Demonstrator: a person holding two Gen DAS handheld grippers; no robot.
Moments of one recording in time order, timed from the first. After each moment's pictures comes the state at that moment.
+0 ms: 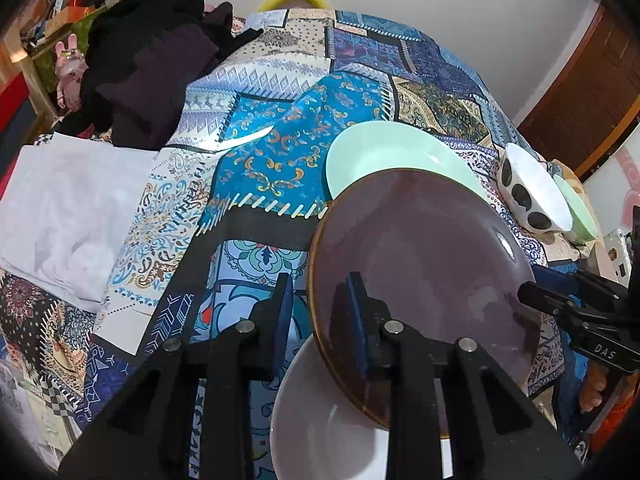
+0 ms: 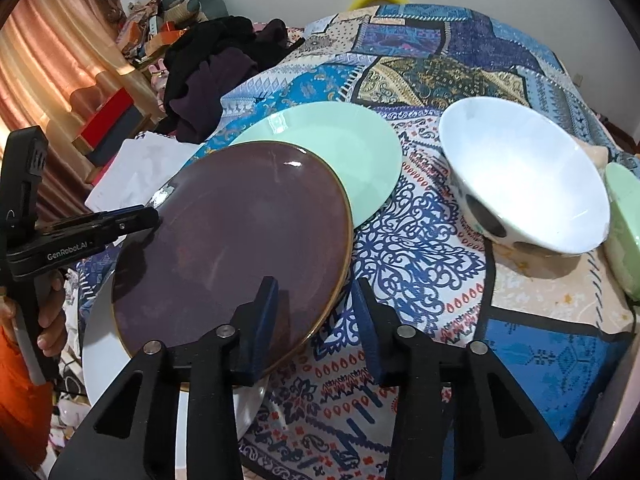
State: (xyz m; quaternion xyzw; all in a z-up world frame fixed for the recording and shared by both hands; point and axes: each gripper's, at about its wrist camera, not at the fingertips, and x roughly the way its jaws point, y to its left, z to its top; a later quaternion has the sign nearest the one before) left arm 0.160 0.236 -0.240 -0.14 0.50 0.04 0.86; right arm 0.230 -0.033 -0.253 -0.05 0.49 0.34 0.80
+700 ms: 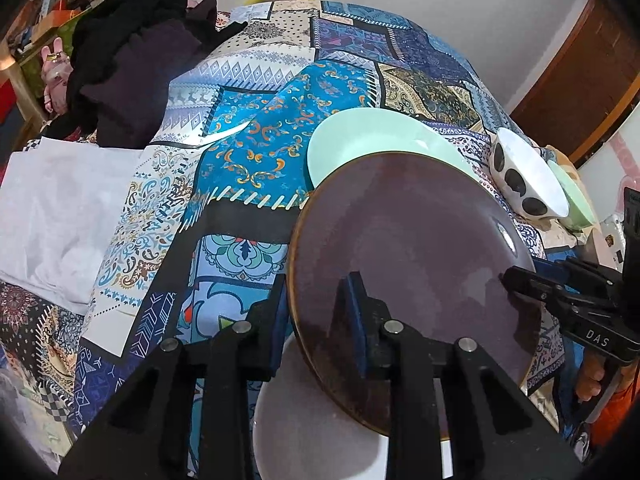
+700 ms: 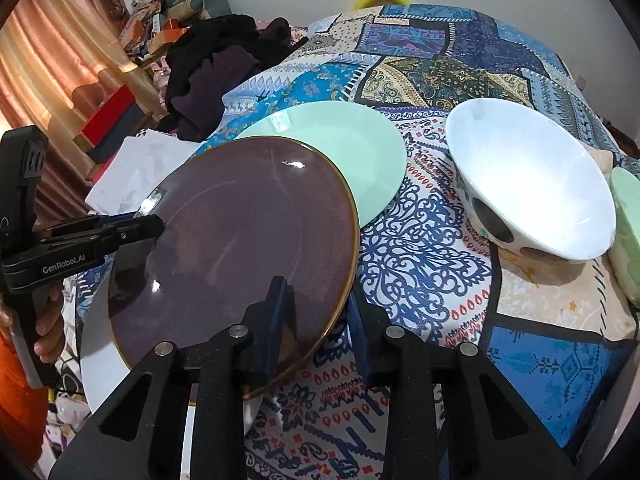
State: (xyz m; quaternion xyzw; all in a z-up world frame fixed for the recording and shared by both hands) left arm 0.164 0.224 -0.245 -0.13 0.51 0.02 0.85; right arm 0.230 -0.032 -0.254 -0.06 0.49 0.34 0.80
